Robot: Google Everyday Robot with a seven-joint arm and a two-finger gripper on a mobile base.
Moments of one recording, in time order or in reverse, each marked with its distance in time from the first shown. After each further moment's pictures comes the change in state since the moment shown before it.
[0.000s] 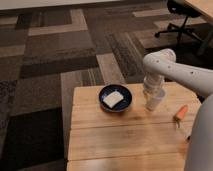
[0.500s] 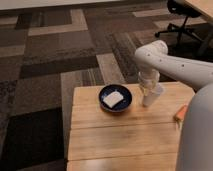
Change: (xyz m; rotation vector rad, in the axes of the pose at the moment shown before) arm -0.026 0.012 -0.044 0.070 0.016 0.018
